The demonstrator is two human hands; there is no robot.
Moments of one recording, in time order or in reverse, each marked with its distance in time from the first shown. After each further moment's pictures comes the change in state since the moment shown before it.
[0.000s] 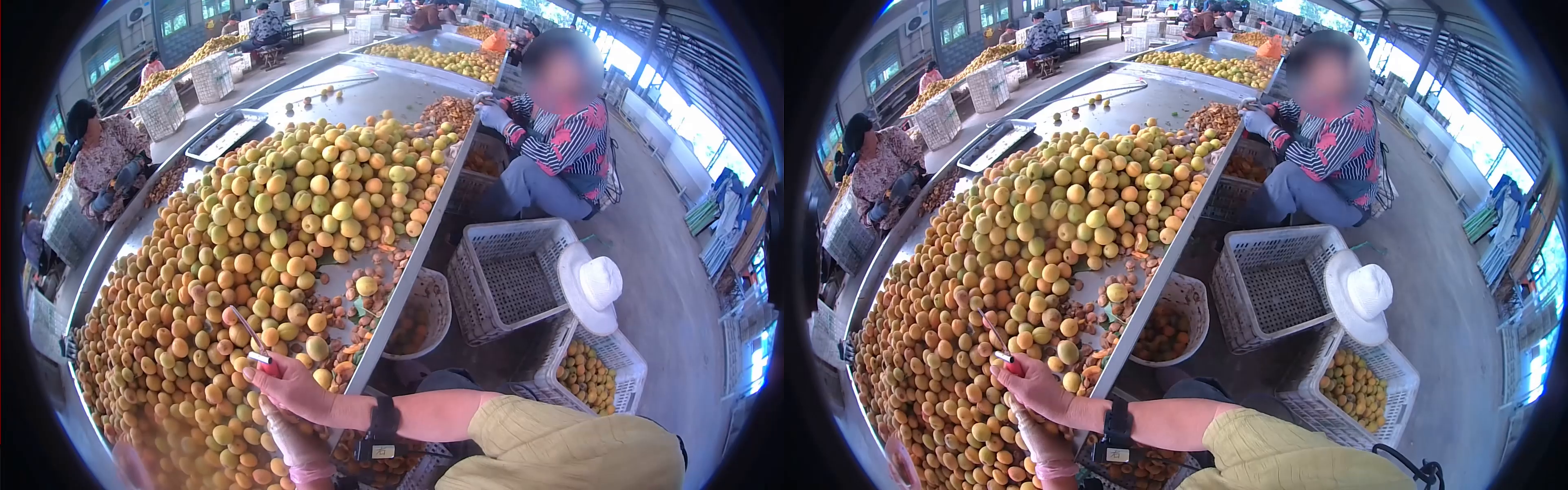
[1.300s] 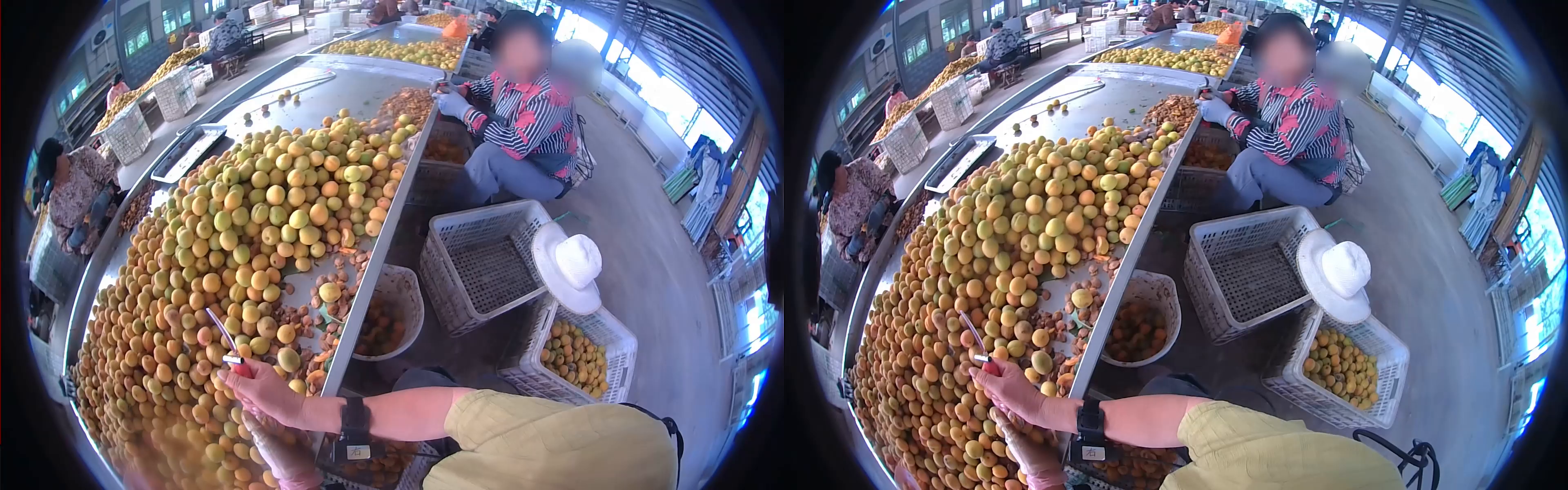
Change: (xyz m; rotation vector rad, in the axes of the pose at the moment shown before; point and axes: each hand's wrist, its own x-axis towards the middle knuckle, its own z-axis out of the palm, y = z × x) left_hand -0.006 -0.006 0.001 0.040 -0.091 0.116; right_hand 0.010 -0.009 -0.007 0.239 0.009 0.108
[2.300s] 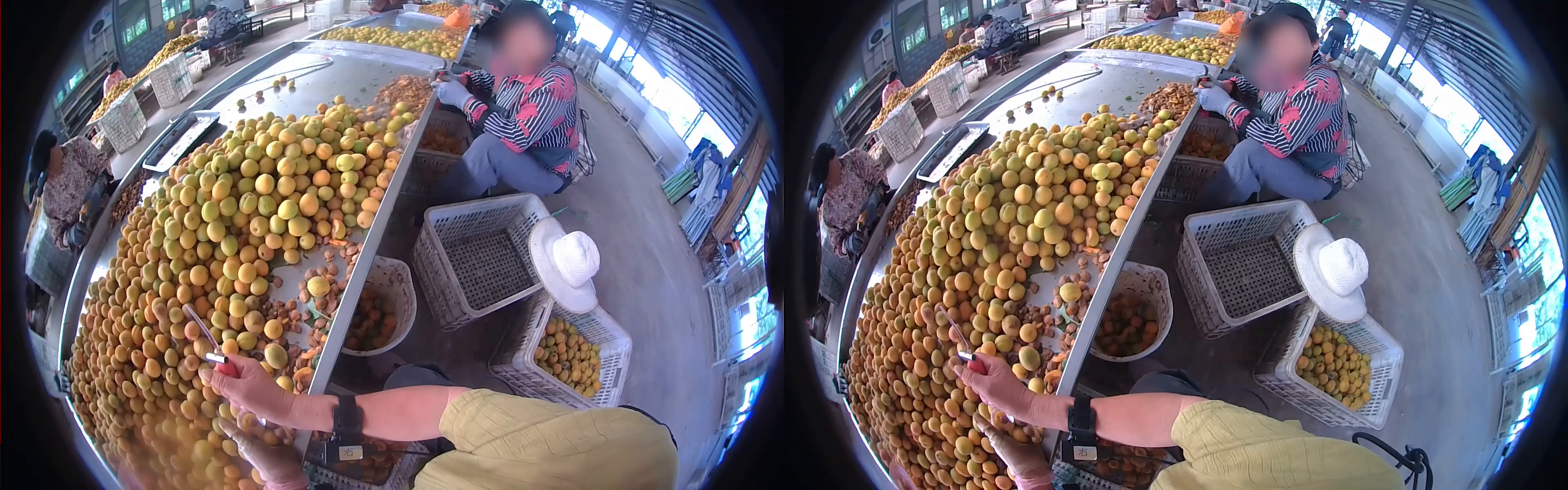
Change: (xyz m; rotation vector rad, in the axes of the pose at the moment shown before) left_hand -0.002 0.004 0.003 0.048 0.143 0.052; right_hand -0.001 -0.006 -0.004 -0.096 -0.051 -0.056
